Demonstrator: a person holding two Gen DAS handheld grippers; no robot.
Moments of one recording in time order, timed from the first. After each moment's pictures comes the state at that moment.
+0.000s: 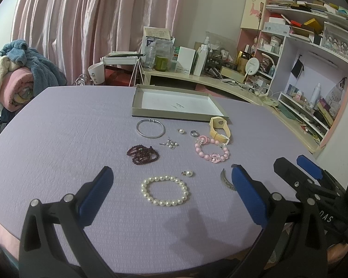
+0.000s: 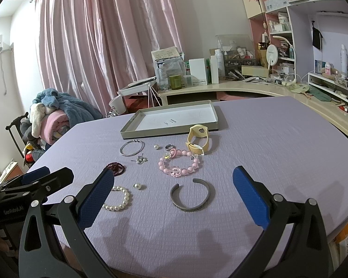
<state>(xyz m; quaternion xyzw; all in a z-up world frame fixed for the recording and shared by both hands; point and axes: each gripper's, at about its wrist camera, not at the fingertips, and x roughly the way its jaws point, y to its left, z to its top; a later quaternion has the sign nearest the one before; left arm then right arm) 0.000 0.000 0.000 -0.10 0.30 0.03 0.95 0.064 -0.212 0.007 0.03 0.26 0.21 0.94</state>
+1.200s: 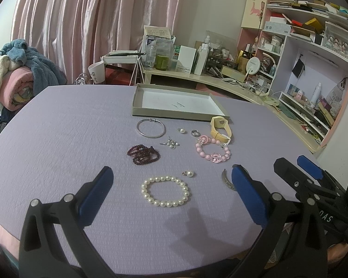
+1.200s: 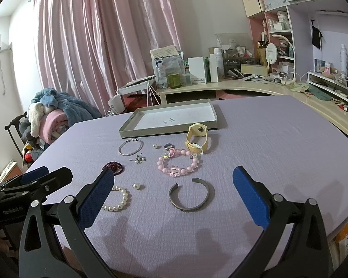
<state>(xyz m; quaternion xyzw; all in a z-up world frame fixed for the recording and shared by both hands) 0.000 0.000 0.000 -0.10 0.30 0.04 0.95 0.068 -0.211 0.000 0.03 0.26 0.21 0.94</state>
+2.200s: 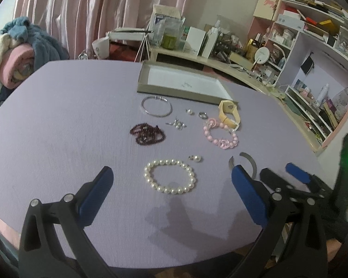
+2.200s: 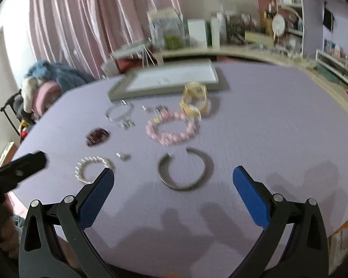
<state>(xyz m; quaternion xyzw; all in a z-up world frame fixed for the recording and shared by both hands) 0.013 0.015 -0.030 -0.14 0.36 0.04 0.92 0.103 -0.209 -0.050 0.00 0.38 0.21 0.90</state>
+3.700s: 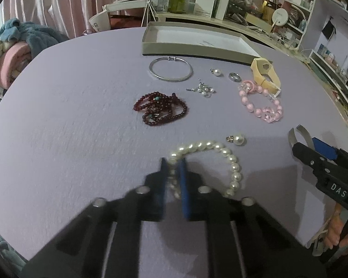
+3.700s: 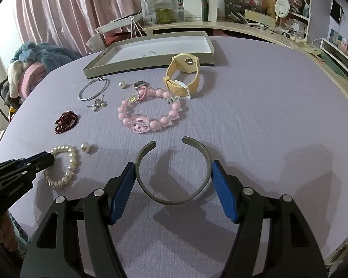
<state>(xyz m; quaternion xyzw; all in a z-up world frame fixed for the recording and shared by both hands) 0.070 0.020 -0.082 -0.09 0.46 0.07 0.88 0.150 -0.202 -0.070 -0.03 0.44 0.19 0.88</state>
